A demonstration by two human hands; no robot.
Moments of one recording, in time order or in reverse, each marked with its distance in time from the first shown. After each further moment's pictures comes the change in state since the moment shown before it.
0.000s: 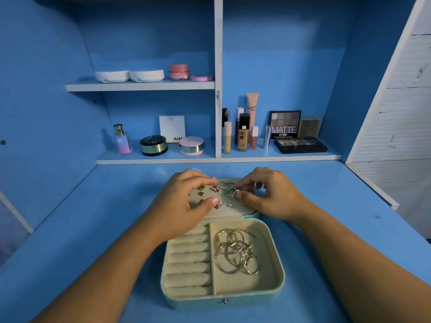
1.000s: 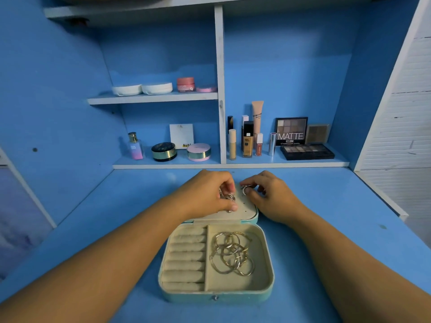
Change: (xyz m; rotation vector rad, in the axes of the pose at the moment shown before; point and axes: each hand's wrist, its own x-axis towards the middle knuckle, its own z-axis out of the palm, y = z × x) left_hand 0.044 0.055 0.004 0.161 -0.314 -0.133; right_hand 0.005 0.019 0.003 0.014 0.031 0.125
